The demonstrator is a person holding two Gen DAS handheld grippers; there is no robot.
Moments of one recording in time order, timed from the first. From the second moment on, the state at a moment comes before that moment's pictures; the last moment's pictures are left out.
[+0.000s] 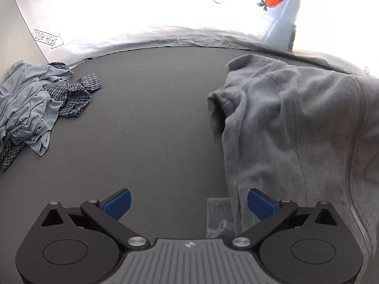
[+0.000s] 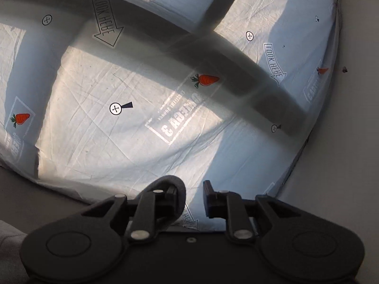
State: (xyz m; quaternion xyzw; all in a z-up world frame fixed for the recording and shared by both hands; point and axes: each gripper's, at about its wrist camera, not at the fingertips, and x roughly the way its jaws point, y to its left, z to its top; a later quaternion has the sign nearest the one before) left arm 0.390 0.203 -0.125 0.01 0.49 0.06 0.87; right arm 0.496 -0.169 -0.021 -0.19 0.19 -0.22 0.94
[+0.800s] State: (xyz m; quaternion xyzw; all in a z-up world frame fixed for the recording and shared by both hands) left arm 0.306 0.156 -0.159 -0.03 0.54 -0.08 0.84; right arm 0.312 -0.138 -0.151 0.01 0.43 -0.09 0.90
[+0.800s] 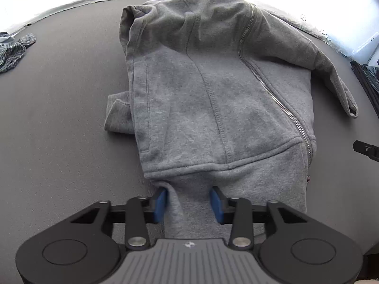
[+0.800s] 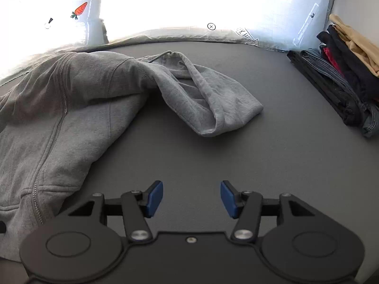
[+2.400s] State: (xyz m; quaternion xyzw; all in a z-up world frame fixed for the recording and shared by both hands) left arm 0.371 0.200 -0.139 -0.03 0.53 -0.24 0.82; right arm 0.390 -0.057 -0.161 0.31 0.41 0.02 0.86
